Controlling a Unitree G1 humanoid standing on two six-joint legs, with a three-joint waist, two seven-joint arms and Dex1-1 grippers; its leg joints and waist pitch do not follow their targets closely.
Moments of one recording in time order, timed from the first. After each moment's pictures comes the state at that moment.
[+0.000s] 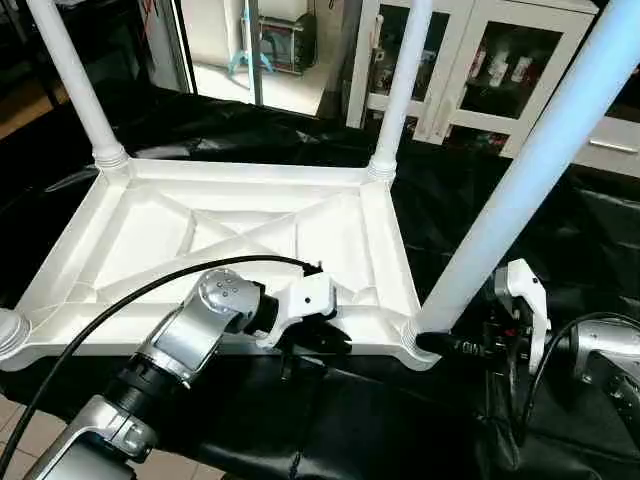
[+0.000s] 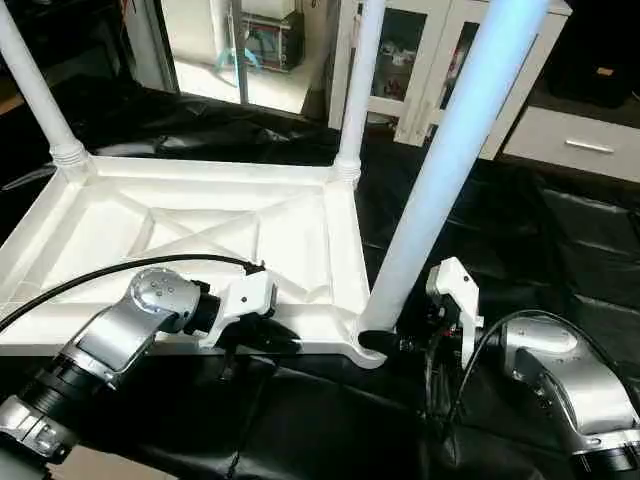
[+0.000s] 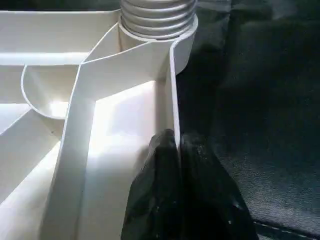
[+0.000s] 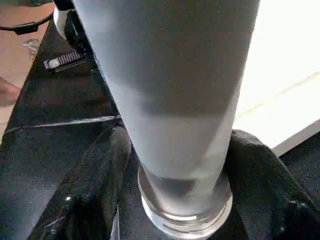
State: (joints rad) left arm -0.50 0.37 -0.45 0.27 -0.02 0.23 -1.24; right arm -0.12 -0.68 0.06 0.00 0.47 0.37 1.12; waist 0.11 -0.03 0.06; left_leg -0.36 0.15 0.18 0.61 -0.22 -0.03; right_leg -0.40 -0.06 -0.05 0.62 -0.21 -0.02
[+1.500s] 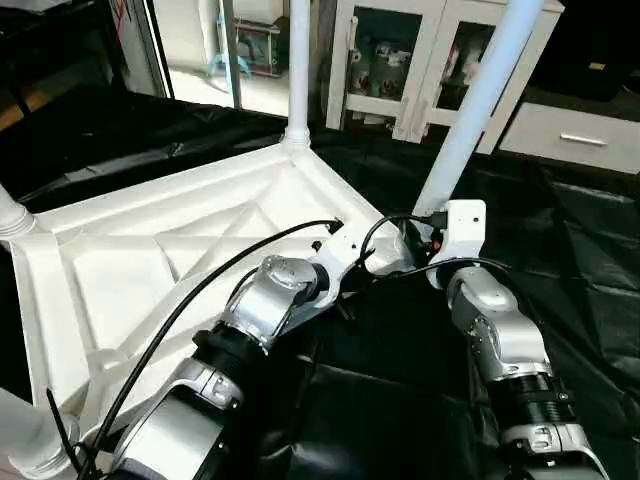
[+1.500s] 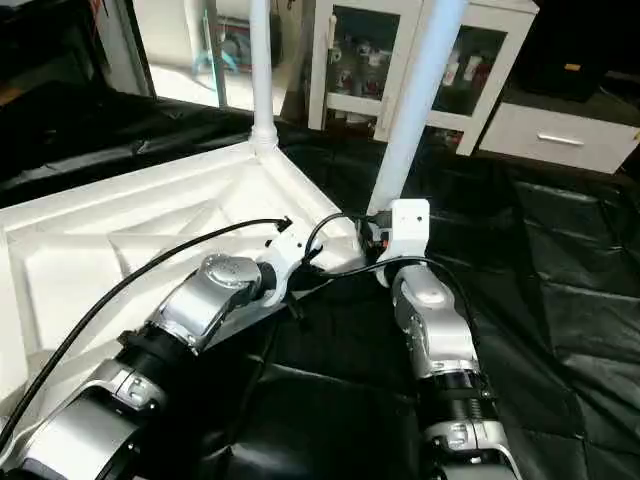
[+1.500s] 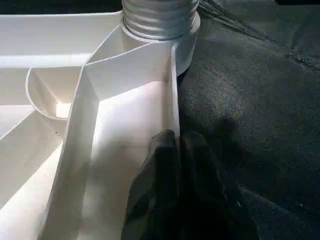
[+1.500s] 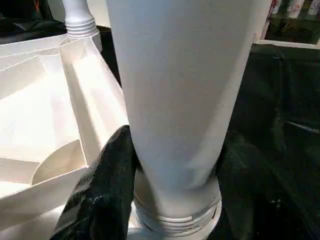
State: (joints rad) left arm -0.70 0.04 -0.33 0.61 0.08 0.42 -0.64; right arm -0.45 -0.09 -0.05 0.38 0.16 0.28 0.12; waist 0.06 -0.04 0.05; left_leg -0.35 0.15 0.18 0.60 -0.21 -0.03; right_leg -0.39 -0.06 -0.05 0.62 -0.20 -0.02
